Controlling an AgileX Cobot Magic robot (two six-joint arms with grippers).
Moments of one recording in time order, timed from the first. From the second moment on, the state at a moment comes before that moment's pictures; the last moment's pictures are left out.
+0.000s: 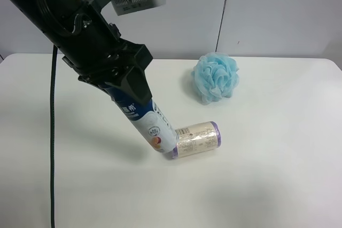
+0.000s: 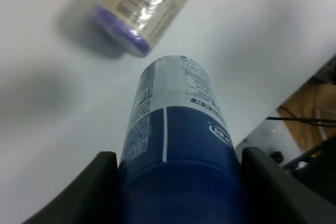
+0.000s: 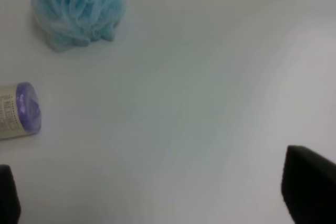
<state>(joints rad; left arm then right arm) -0.62 1.52 -1.23 -0.45 0.99 0.10 0.03 0.00 -0.51 0.08 1.06 -0.12</state>
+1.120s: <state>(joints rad) -0.39 1.52 -1.23 -0.73 1.00 0.32 0.03 0.00 -0.51 0.08 1.06 -0.12</state>
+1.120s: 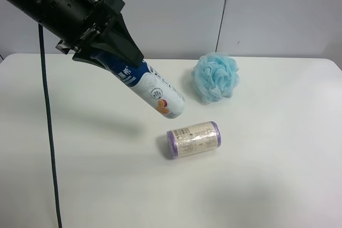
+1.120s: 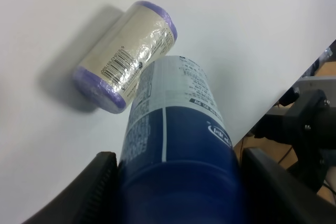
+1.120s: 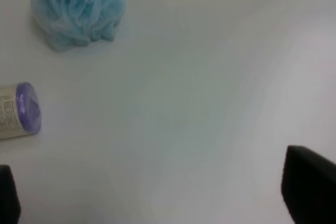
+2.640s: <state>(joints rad) -0.39 1.52 -1.23 -0.76 1.02 0.33 0.03 0.08 -0.54 0.03 1.06 -0.06</state>
